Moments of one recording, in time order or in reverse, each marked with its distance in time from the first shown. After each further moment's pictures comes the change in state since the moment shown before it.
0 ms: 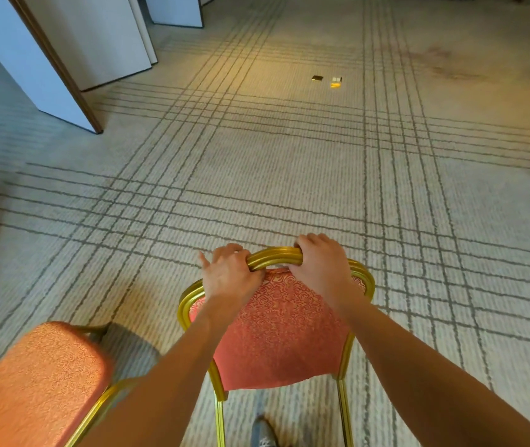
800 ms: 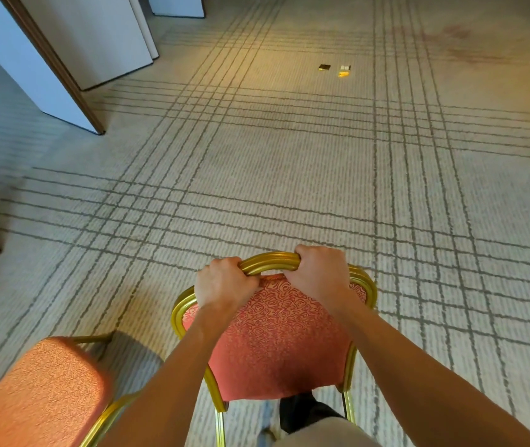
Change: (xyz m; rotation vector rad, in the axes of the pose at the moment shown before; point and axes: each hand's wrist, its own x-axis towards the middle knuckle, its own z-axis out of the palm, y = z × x) left_hand 0.067 0.022 -0.005 0.079 0.010 -0.110; right_hand 0.062 0.023 -0.001 0.004 -0.102 0.046
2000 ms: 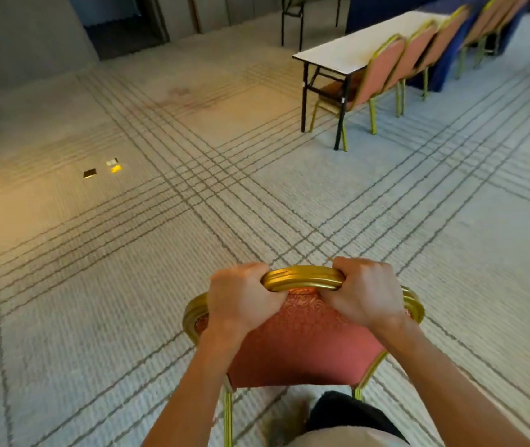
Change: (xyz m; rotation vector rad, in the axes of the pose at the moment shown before) left_hand 0.248 0.395 -0.011 -0.404 0.126 1.363; right_hand 0.068 0.272 -0.134 -0.067 0.607 0.843
